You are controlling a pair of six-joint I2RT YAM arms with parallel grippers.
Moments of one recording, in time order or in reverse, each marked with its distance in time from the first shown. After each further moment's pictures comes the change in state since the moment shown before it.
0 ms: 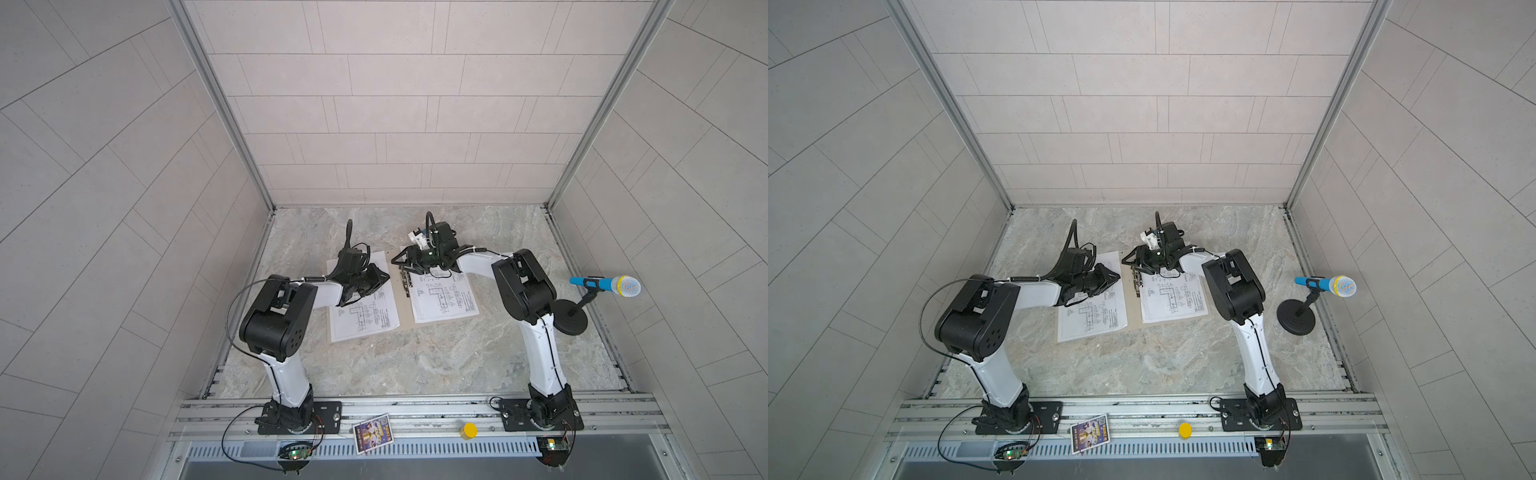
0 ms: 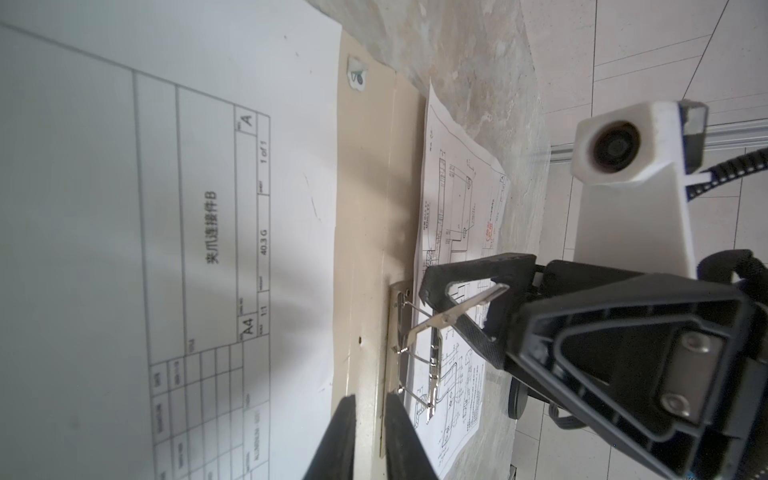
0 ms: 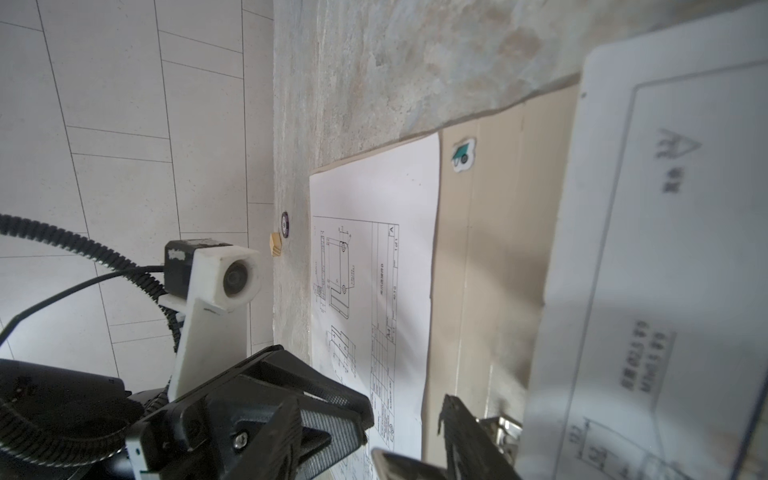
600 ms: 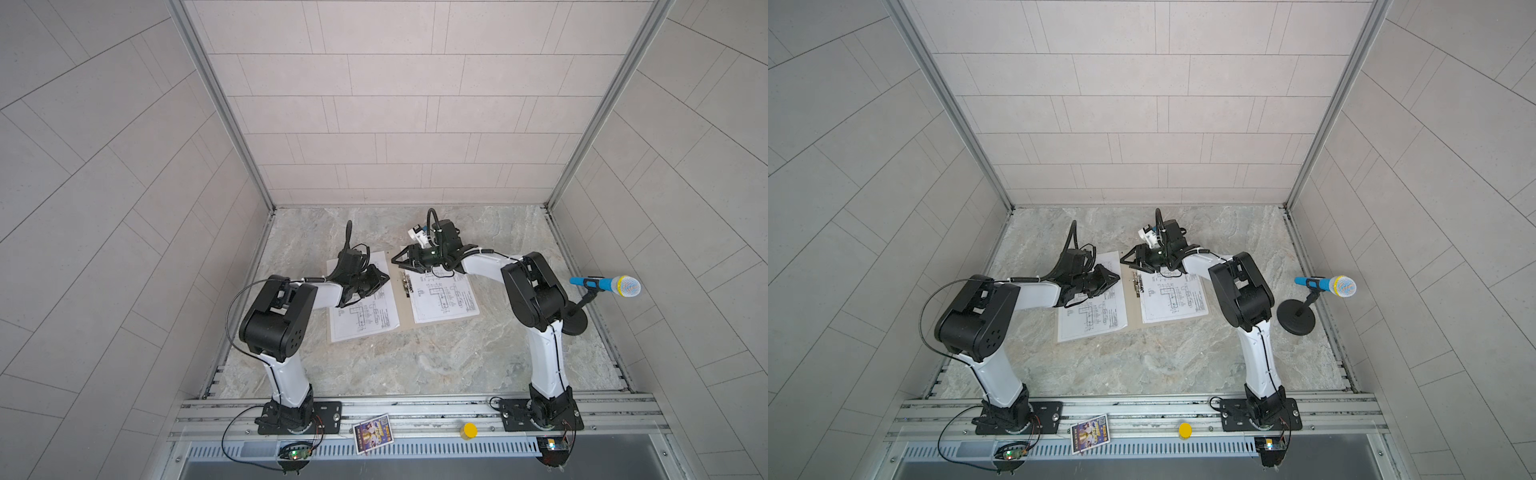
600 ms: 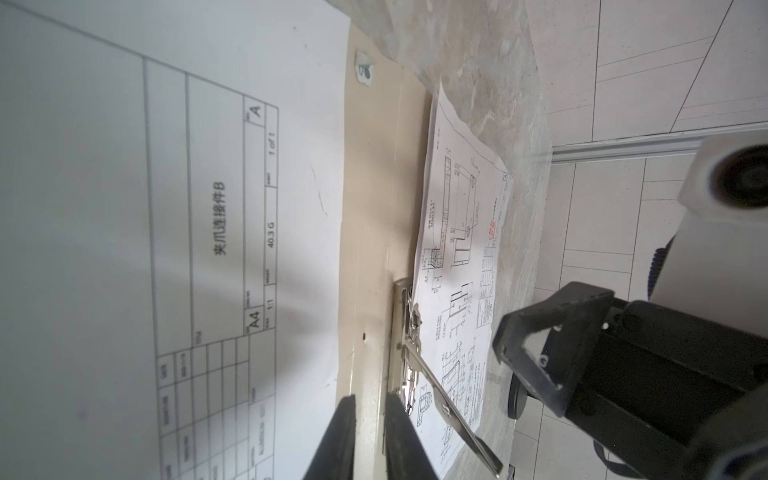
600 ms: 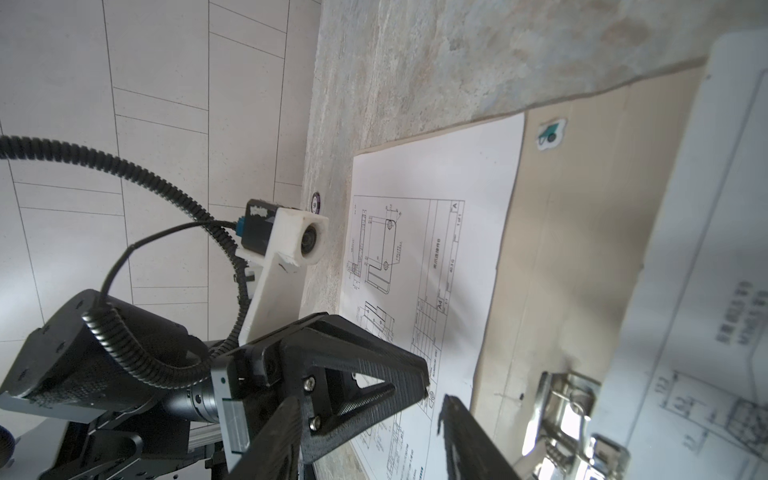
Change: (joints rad) left arm 0.000 -0.001 -0.010 0.008 0.000 -0.008; right arm 0.010 -0.103 -0.074 -0.005 -0.031 -0.050
